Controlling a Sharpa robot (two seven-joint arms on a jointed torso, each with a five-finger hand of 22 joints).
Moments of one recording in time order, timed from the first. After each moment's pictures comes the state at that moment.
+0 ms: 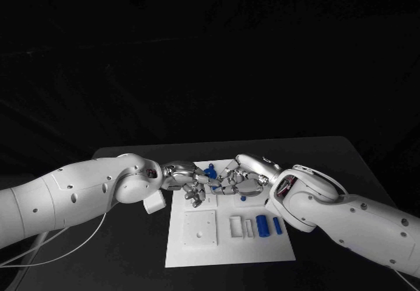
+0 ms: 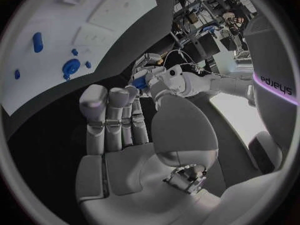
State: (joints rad) left arm 1.26 -0.73 -0.12 1.35 -0.39 0.36 -0.01; left_hand 1.07 0.15 -0.07 -0.12 0.49 0.94 0.02 0.39 0.69 1.42 -0.04 0.42 0.21 1.28 -0.10 1.22 0.42 0.02 1.23 -0.11 0.26 1.31; right arm 0.93 -0.74 0.23 1.63 -1.48 -0.26 -0.03; right_hand 1.25 -0.06 0.18 -0.06 0.28 1.28 0.03 0.06 0.09 1.15 -0.05 0.86 0.81 1.42 -0.10 0.85 0.99 0.08 1.46 -0.11 0.84 1.31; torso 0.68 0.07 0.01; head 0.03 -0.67
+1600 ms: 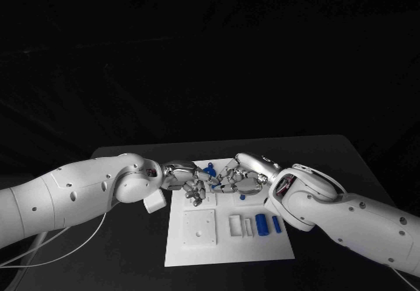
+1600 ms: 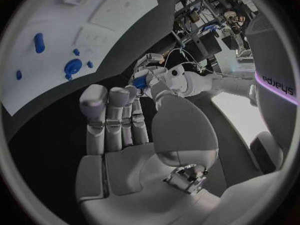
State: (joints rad) left arm 1.26 -0.73 -0.13 1.35 -0.34 0.36 -0.04; left_hand 0.96 0.22 0.17 -0.15 0.71 0.90 0.04 0.44 0.84 1.42 -0.04 0.42 0.21 1.28 -0.10 1.22 0.42 0.02 1.22 -0.12 0.27 1.31; right arm 0.93 -0.74 0.23 1.63 -1.48 -0.27 -0.05; right_hand 1.24 -0.07 0.18 -0.06 0.29 1.28 0.03 0.06 0.09 1.15 -0.05 0.85 0.81 1.42 -0.10 0.83 0.99 0.08 1.46 -0.11 0.83 1.31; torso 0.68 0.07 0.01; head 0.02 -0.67
